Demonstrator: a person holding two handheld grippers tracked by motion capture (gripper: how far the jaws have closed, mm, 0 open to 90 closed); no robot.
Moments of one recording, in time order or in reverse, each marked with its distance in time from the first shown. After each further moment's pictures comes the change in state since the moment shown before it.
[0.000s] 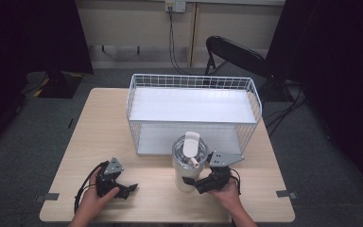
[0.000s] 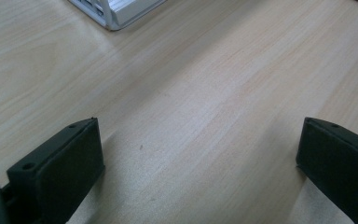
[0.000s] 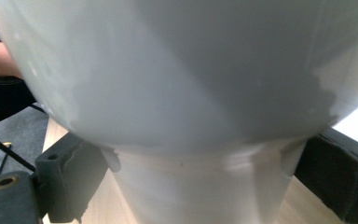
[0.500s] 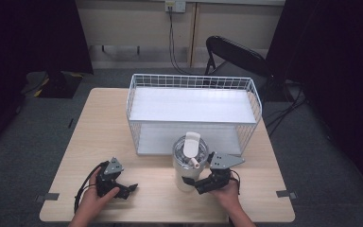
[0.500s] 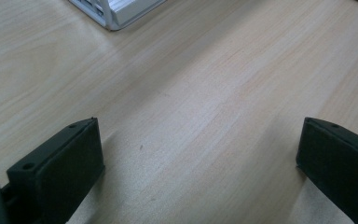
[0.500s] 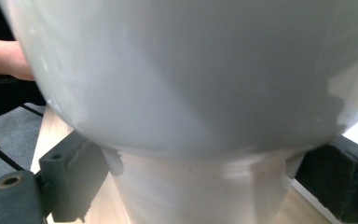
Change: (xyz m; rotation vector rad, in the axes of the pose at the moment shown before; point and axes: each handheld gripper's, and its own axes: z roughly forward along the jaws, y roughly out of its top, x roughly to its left) left arm 0.000 0.000 0.000 0.000 0.000 0.000; right arm 0.004 -0.001 -0.001 -0.030 -0.030 -0.050
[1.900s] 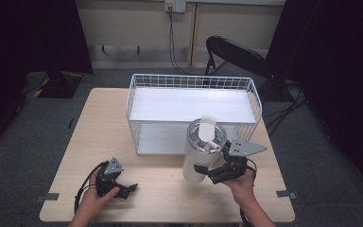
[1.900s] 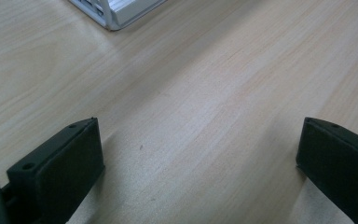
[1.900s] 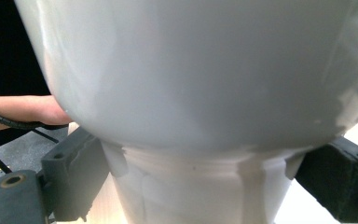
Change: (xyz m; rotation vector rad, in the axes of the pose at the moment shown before) left arm 0.000 0.000 0.000 -0.001 0.000 0.000; right arm -0.011 0.057 -0.044 -0.080 0.019 0.022
